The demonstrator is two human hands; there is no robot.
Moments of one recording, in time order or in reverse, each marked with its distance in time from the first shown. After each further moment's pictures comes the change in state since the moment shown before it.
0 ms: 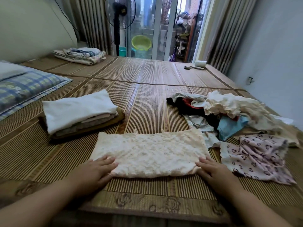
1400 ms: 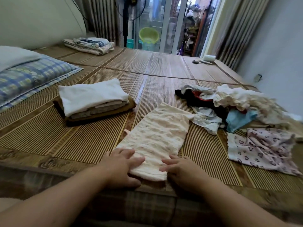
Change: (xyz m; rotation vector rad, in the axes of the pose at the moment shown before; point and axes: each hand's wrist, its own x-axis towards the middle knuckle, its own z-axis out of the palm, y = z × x) left_hand -0.025 0.052 0.001 -0.088 -0.120 -0.010; right_hand -0.020 -0.119 0.029 -0.178 -0.278 -0.455
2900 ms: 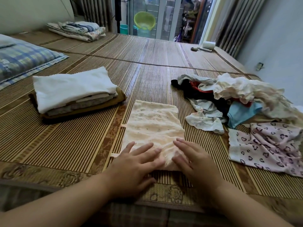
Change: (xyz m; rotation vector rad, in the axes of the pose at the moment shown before) left_hand 0.053 0.034 0.018 0.254 0.573 0.480; right_hand -0.001 0.052 0.011 0.250 0.694 0.047
